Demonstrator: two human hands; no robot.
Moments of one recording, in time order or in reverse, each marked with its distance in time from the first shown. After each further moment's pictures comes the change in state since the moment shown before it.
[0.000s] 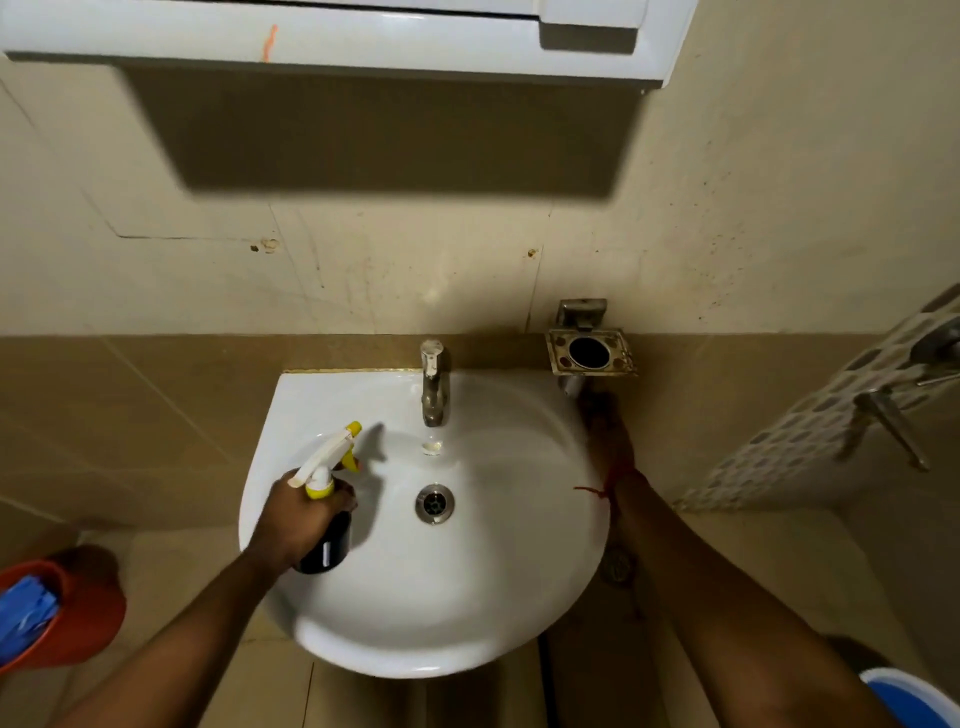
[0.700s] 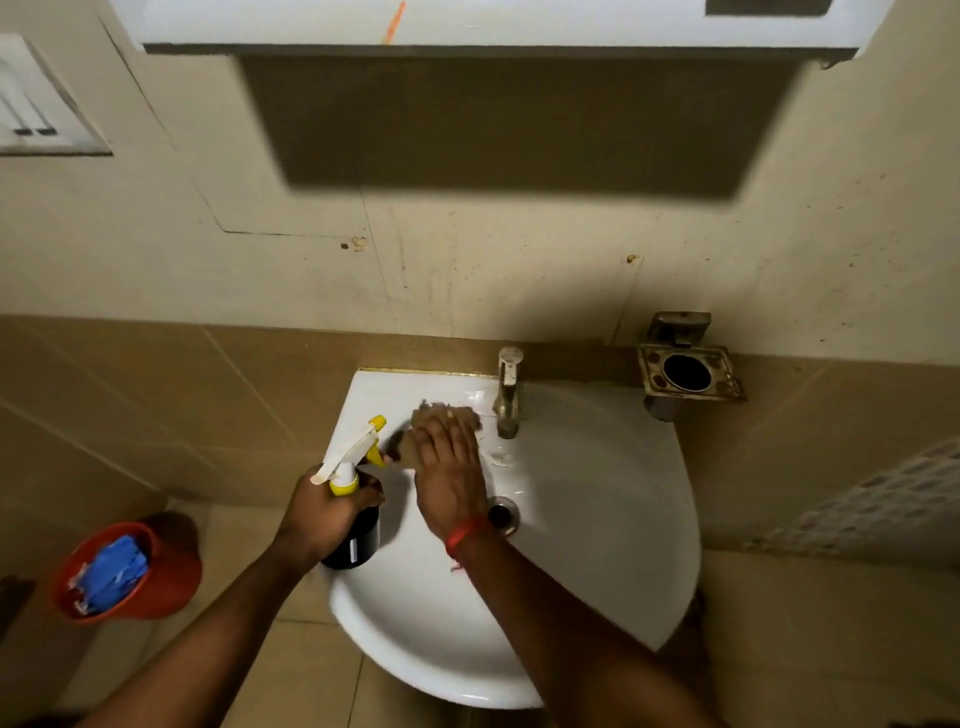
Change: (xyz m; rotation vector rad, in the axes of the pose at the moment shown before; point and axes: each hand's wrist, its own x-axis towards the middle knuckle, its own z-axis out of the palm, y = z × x) left_hand 0.005 -0.007 -0.036 -0.074 0.130 0.000; right_hand -0.107 -0.140 0.225 -0.539 -0.170 -0.779
